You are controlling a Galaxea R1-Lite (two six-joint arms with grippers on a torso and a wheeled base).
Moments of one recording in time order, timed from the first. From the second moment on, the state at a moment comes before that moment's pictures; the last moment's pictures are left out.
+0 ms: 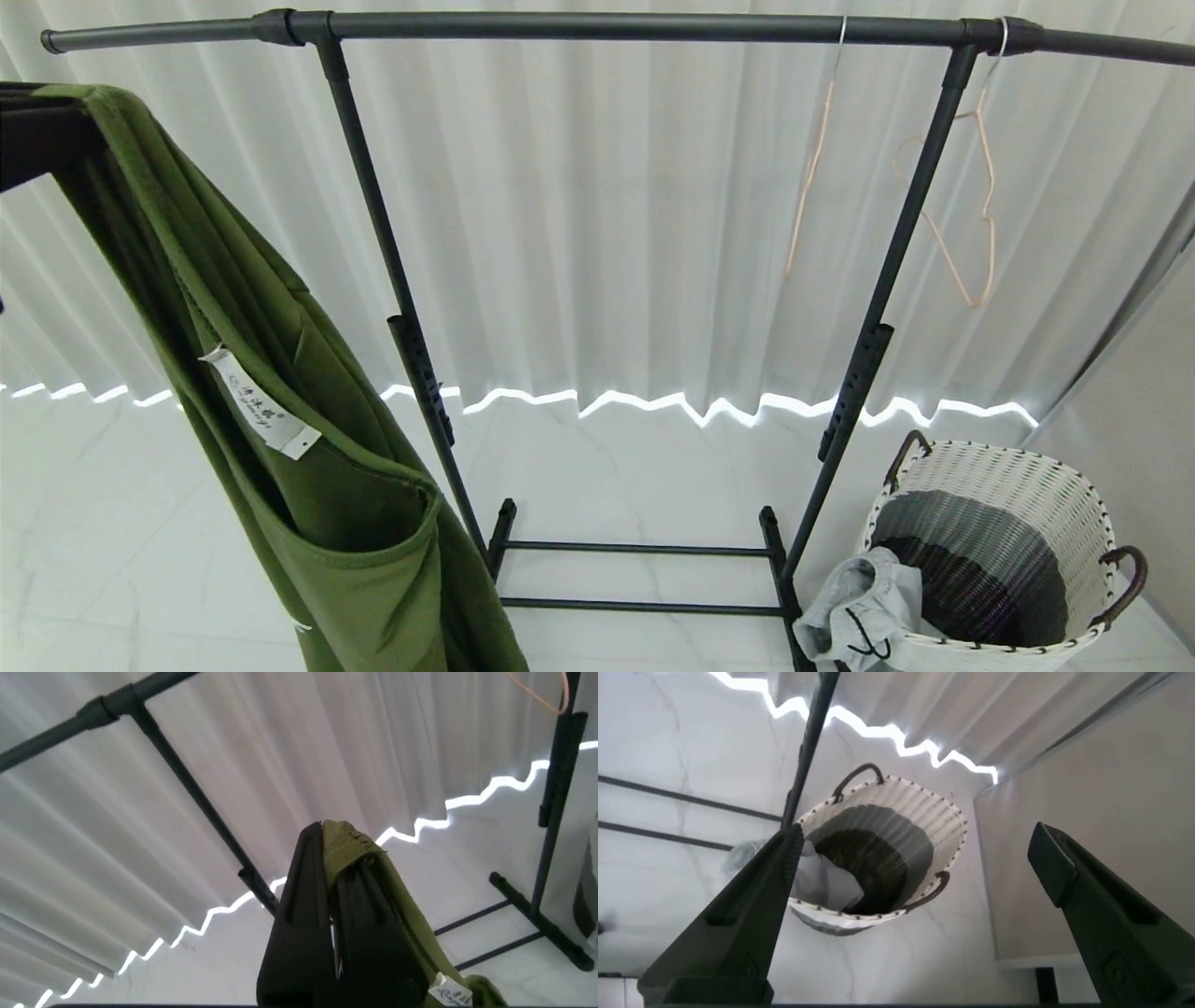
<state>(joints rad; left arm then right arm) -0.77 1.05 -1.18 0.12 0.48 0.46 0.19 0.94 -1.11 0.49 -0.25 -0.28</state>
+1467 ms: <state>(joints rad) -0.73 1.06 -1.12 0.12 0.49 0.45 0.19 0.95 -0.88 0.24 -0.25 -0.23</state>
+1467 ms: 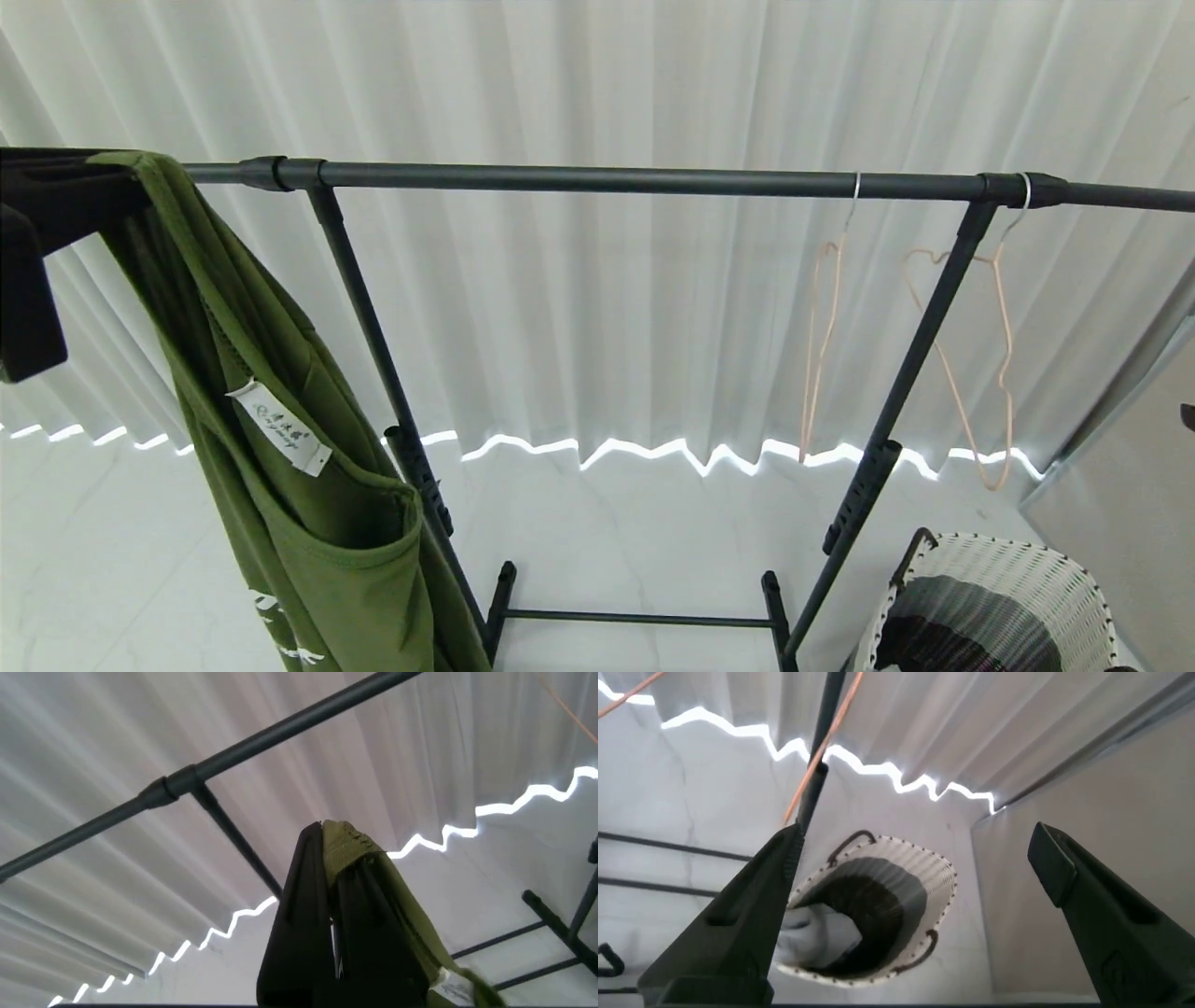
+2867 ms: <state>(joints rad) -0.73 1.05 -1.05 0.12 0.48 0.46 0.13 1.50 -0.78 -0.18 -0.26 0.20</state>
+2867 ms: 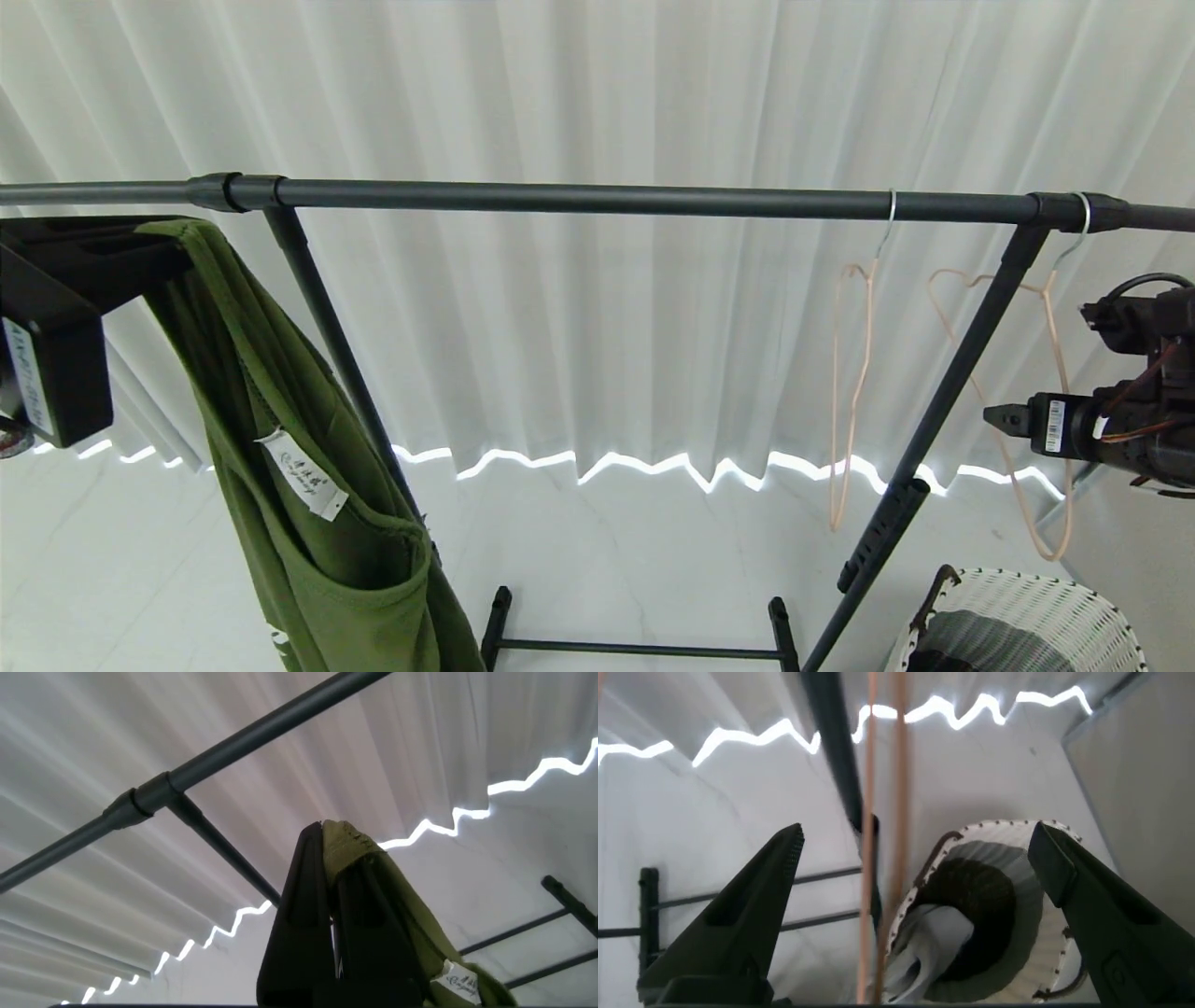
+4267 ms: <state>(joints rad) -0.73 1.03 -1.02 0.12 0.49 0.46 0.11 1.34 -0.78 -0.07 -0.25 0.20</state>
